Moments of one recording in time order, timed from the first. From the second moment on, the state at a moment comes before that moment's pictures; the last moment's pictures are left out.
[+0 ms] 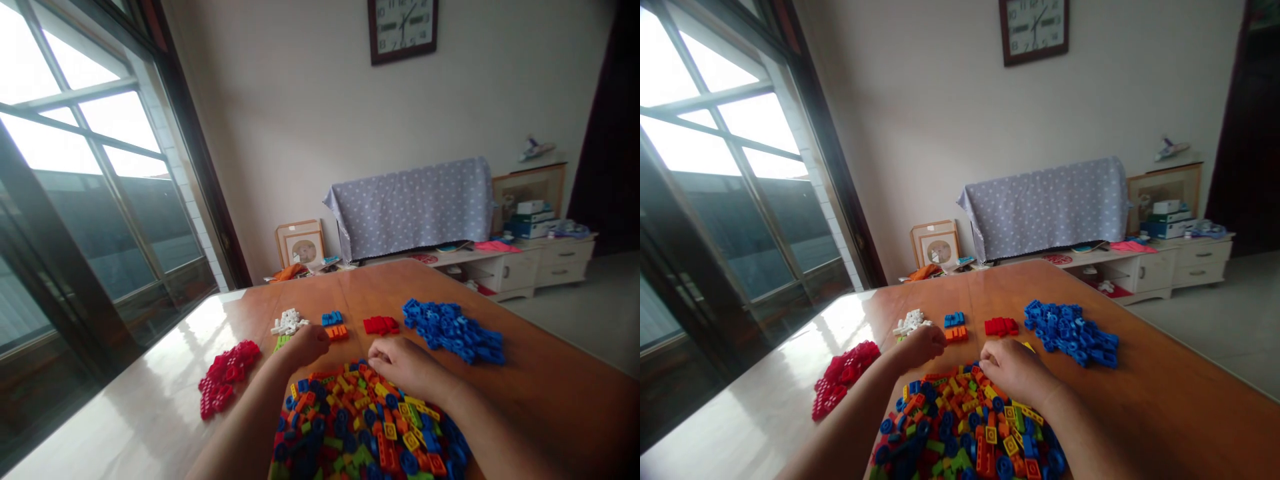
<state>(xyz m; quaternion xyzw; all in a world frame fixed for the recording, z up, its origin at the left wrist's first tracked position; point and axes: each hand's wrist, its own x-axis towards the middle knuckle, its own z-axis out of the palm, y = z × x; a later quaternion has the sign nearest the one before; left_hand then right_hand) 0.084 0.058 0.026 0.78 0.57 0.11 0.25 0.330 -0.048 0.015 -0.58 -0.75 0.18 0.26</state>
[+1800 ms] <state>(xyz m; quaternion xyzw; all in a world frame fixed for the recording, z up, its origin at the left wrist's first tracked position) 0.075 0.111 0.011 0.70 0.64 0.23 0.21 0.330 -0.046 0.011 -0.58 -0.75 0.19 0.26</state>
